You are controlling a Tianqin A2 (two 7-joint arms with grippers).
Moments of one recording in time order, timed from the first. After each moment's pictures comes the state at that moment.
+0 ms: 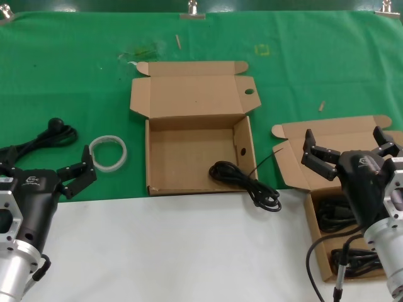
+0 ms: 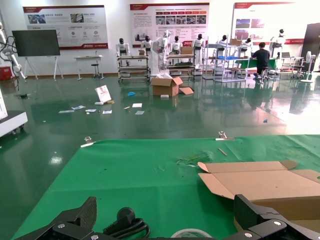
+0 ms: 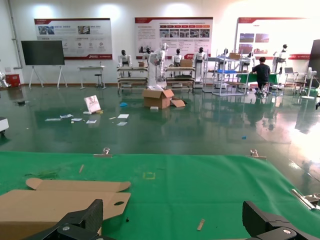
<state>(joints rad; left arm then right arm) 0.00 -0.30 1.60 -1.60 -1.80 0.00 0.00 0.01 0.21 -1.62 1.60 1.83 0.03 -0.04</state>
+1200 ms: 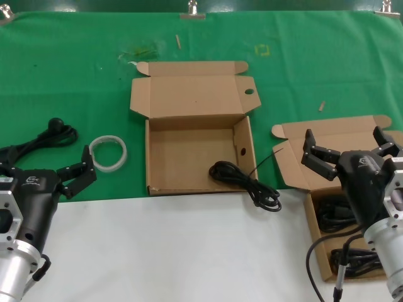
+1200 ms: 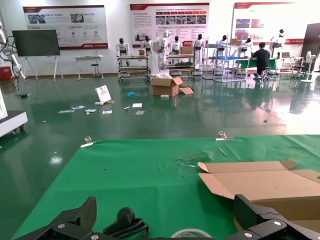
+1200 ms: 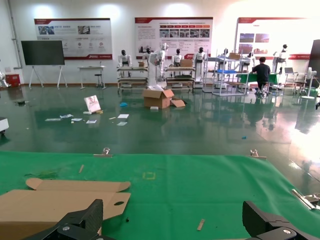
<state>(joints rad) 0.00 -0.30 1.60 -1.60 -1.80 0.00 0.00 0.01 0.21 -1.62 1.60 1.83 0.03 -0.04</state>
